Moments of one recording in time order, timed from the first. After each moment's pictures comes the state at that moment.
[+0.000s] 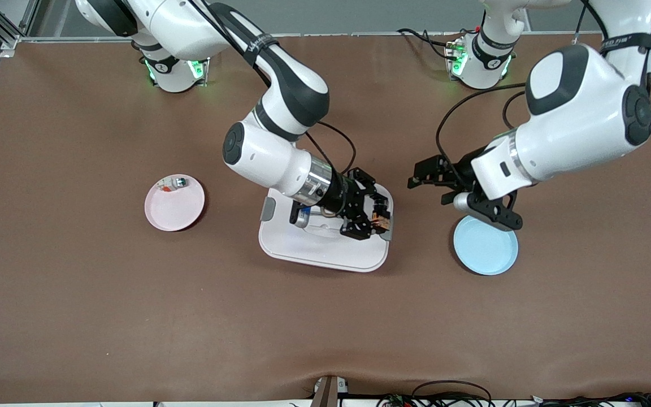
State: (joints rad) left arm -0.06 0.29 -0.31 -1.55 -0.46 1.94 0.00; right arm 0.66 0.74 0.10 -1.16 0.76 2.51 1.92
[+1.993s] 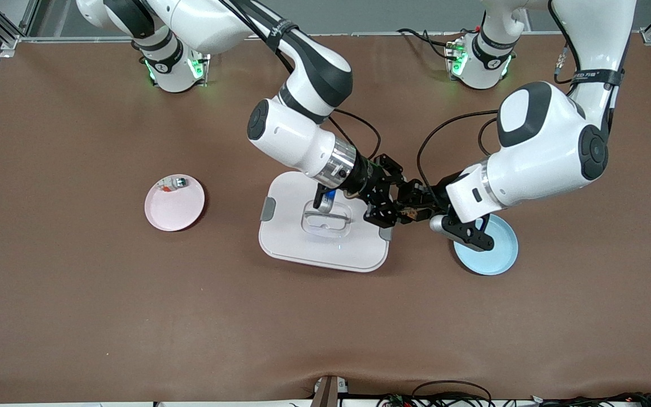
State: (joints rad) left arm -0.10 0.38 -0.32 -1.52 -0.46 2.00 0.03; right arm 0.73 0.77 0.10 -1.11 0.76 2.62 1.99
